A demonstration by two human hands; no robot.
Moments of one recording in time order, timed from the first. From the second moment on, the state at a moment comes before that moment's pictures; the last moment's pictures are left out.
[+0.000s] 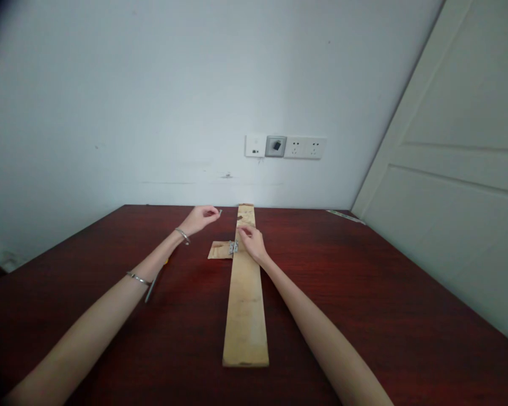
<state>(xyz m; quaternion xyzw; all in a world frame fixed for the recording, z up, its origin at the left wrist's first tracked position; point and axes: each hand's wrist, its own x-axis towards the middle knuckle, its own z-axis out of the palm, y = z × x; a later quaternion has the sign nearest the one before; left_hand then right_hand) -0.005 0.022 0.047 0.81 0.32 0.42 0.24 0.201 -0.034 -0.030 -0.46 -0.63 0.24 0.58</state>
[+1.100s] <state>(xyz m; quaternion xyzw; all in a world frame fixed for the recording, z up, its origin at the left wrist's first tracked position) 0.025 -0.004 0.004 0.78 0.31 0.44 0.33 0.191 -0.045 -0.009 -0.43 -0.62 0.29 0.59</state>
